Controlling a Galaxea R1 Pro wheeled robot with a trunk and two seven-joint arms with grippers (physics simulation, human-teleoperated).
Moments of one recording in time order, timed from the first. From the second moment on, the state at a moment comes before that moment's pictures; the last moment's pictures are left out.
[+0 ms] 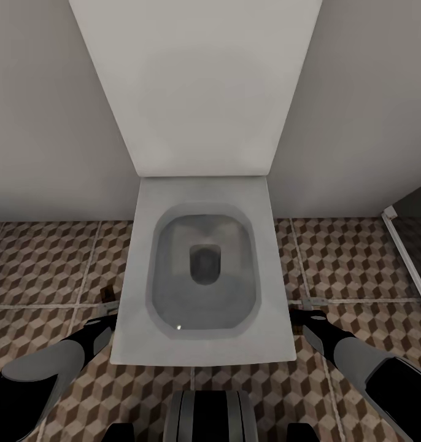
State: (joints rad) left arm -0.96 0.12 -1.84 0.05 2.00 0.00 0.14; right arm -0.96 -0.13 0.74 -0.08 -0.72 0.01 -0.17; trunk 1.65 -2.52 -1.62
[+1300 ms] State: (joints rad) left arm -0.97 0.13 -1.84 0.05 2.00 0.00 0.14; right arm -0.96 -0.13 0.74 -0.08 -0.72 0.01 -0.17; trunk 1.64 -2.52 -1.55
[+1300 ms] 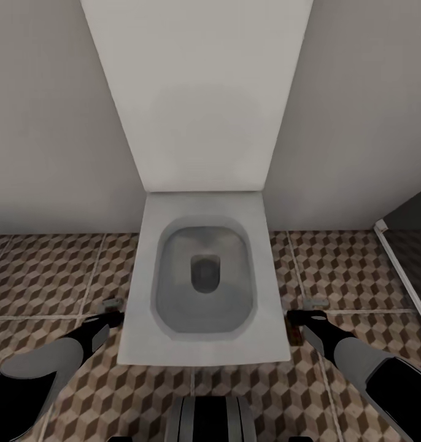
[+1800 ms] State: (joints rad) left arm -0.97 0.13 -1.84 0.05 2.00 0.00 0.14; right arm -0.96 -0.13 0.74 -0.08 -0.72 0.01 -0.17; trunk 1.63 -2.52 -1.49
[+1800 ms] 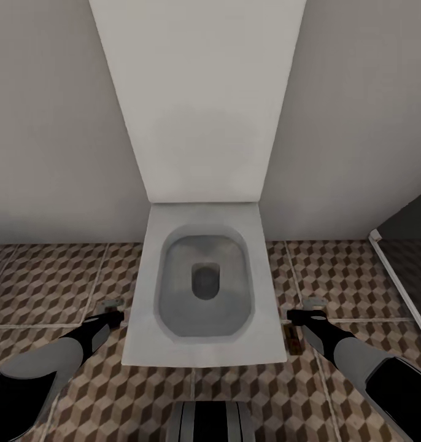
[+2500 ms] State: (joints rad) left arm -0.97 0.13 -1.84 0.05 2.00 0.00 0.14; right arm -0.96 -0.13 0.74 -0.08 -0.72 0.01 -0.17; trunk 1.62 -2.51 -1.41
